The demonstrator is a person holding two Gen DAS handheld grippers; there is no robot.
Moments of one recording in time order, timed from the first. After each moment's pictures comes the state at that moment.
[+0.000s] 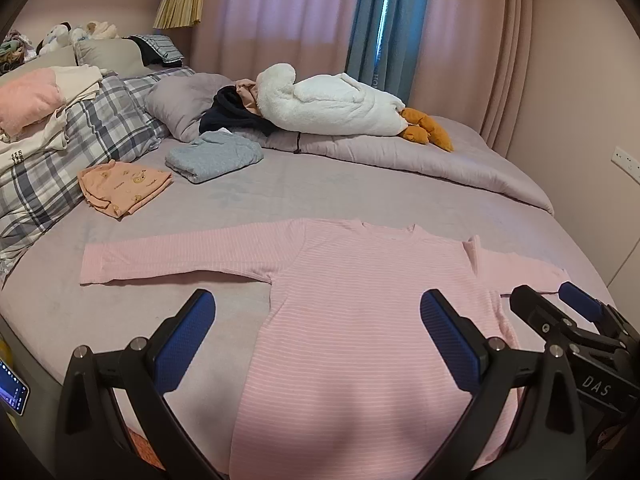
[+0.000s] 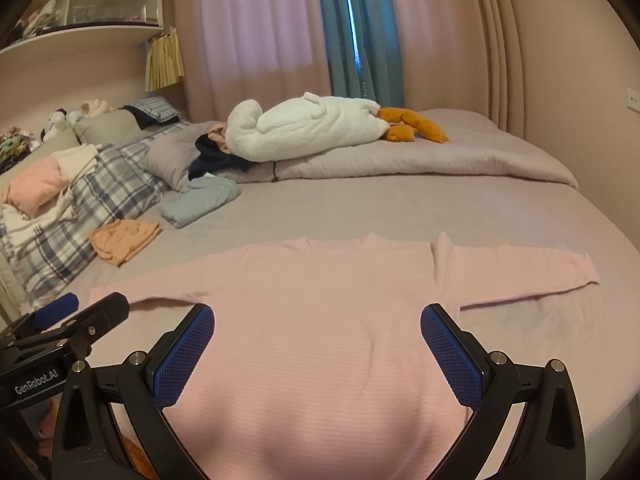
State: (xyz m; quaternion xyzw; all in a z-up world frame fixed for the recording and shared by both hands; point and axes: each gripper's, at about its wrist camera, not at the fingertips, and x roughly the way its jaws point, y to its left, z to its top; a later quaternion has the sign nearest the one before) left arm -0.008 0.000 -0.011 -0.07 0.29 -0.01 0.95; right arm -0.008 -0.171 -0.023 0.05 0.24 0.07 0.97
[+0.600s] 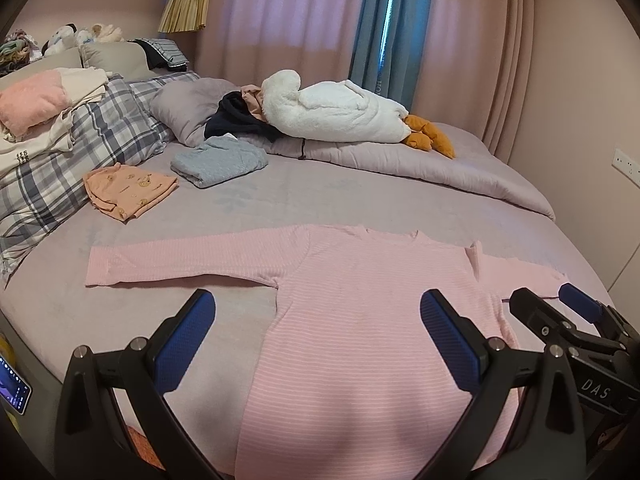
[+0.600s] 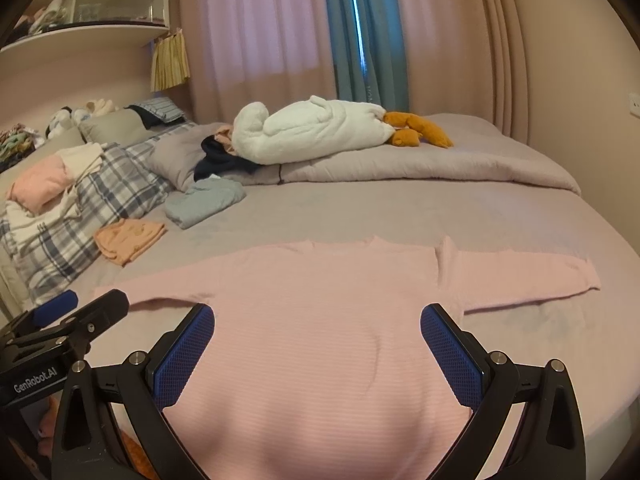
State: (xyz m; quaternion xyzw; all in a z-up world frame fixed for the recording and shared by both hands) left arm -0.011 0.006 -0.008 -0.07 0.28 0.00 0.96; right arm -0.011 -0.169 -0.021 0.05 0.24 0.08 0.97
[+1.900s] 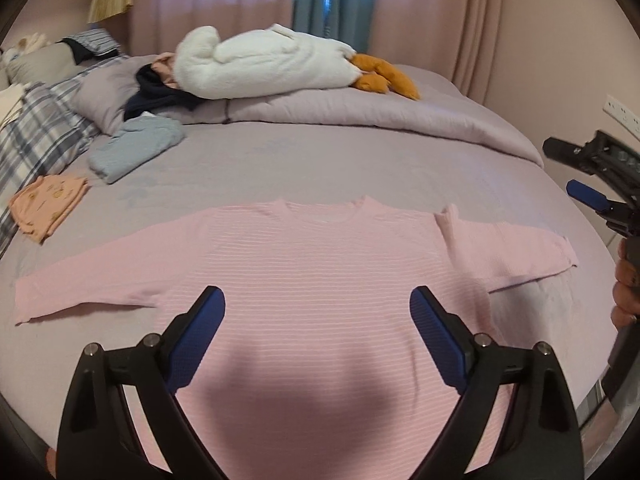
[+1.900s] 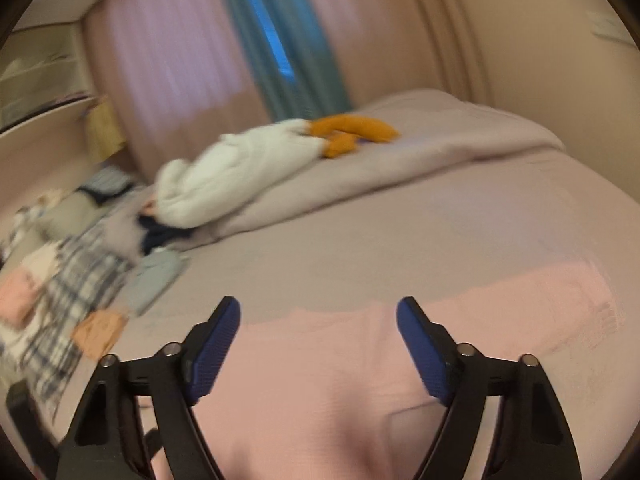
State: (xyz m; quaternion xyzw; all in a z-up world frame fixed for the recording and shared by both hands) left arm 0.095 -0.105 -0.049 -0.02 0.36 -0.07 0.93; right arm 0.098 -0.329 -0.016 0.19 0.25 0.01 0.95
